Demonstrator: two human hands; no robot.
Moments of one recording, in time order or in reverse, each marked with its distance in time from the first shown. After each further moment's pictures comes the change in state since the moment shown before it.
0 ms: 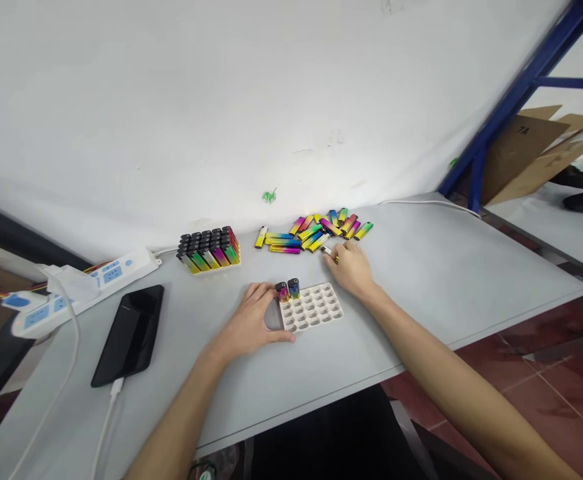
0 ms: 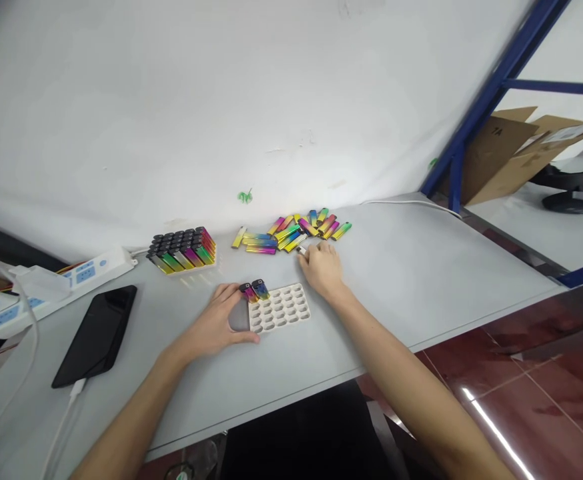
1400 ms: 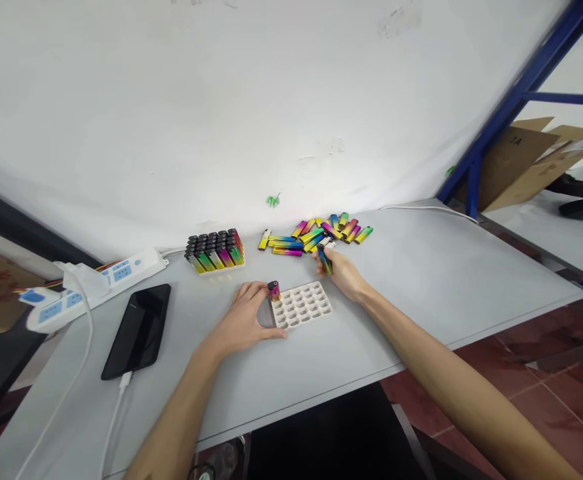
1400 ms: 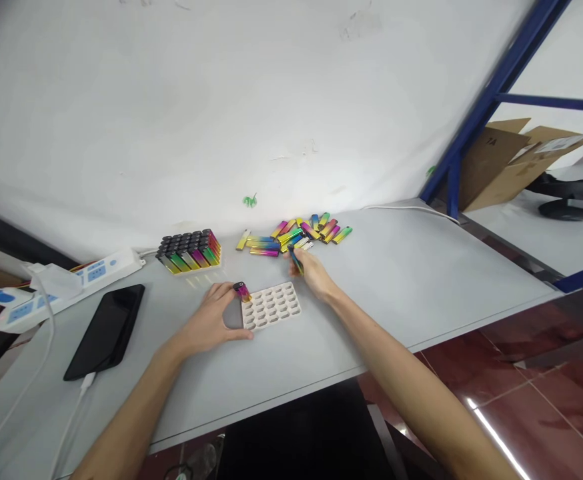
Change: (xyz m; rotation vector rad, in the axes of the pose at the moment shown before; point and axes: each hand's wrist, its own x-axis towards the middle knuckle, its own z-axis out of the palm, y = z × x) left_hand -0.008 -0.011 -0.010 0.087 0.048 -0.009; right_hand -0.006 -0.019 0.000 1.347 -0.321 0.176
